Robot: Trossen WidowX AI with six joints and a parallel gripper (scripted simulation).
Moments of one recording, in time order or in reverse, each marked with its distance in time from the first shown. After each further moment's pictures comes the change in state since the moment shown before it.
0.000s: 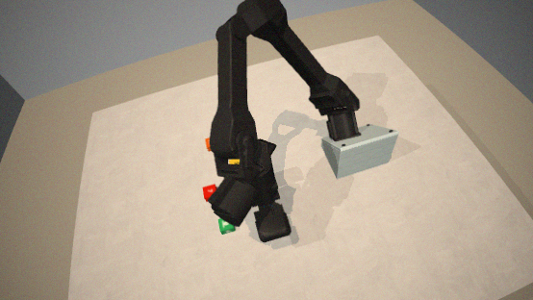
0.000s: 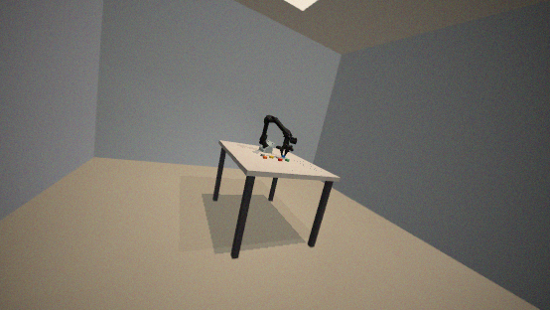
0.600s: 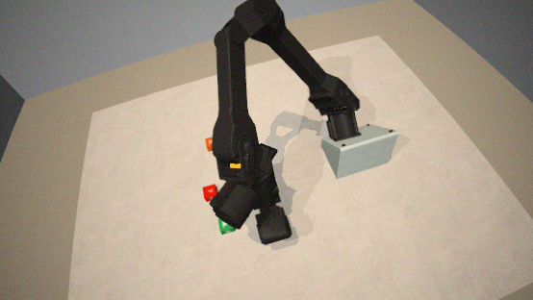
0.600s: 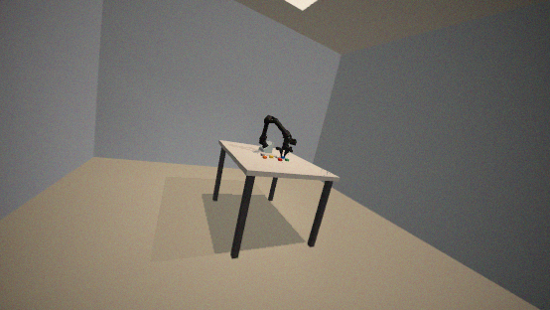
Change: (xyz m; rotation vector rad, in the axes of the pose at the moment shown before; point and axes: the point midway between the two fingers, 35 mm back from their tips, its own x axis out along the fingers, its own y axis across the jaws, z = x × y) arm 0.014 0.000 -0.001 0.006 0.005 0.002
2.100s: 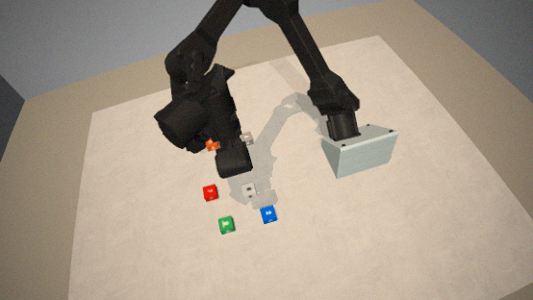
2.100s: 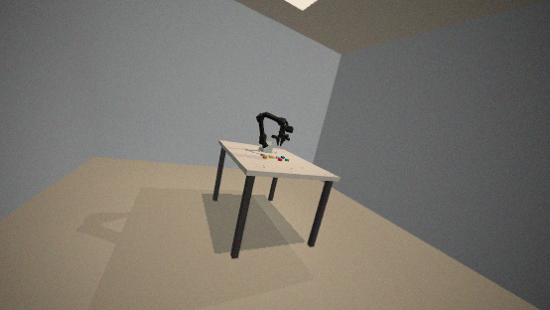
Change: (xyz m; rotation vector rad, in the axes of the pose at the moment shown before) arm -0.120 -0.095 0.038 -0.012 -0.003 0.010
